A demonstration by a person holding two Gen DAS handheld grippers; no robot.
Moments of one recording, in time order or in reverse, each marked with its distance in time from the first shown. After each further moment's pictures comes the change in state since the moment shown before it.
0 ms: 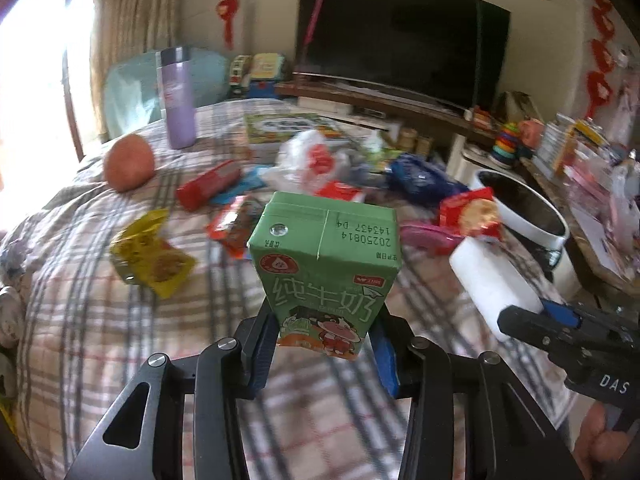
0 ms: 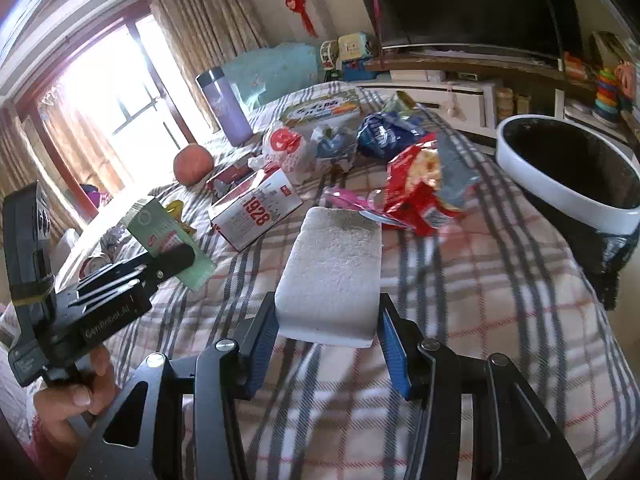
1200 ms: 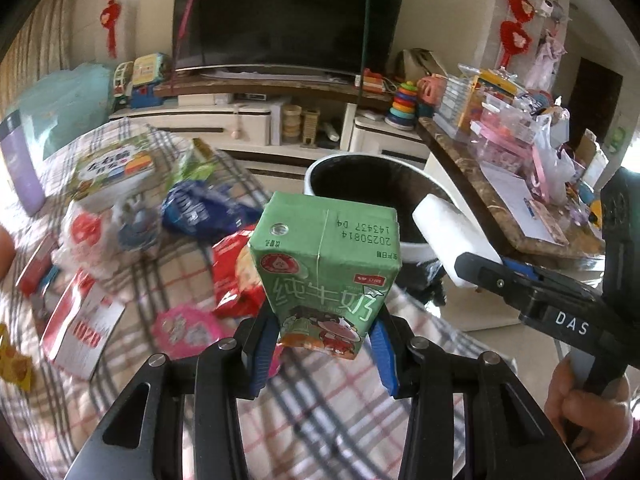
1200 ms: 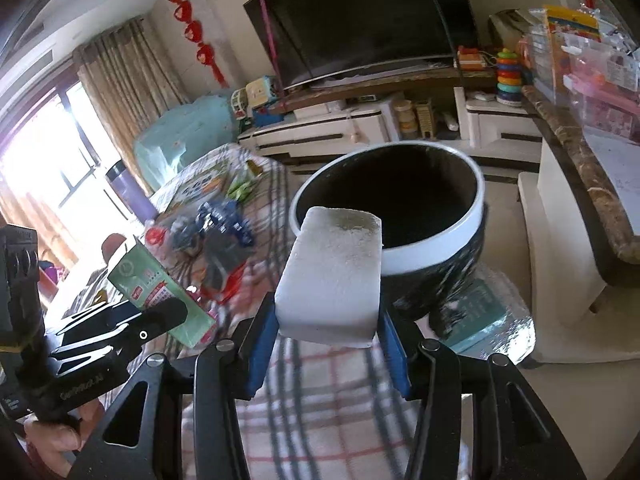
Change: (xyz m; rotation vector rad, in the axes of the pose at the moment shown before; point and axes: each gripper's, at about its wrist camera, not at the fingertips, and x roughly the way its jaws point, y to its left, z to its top) left arm 0.083 -0.125 0.086 0.199 0.103 -0.241; right arm -0.073 -0.145 0.026 0.202 -0.136 -0.197
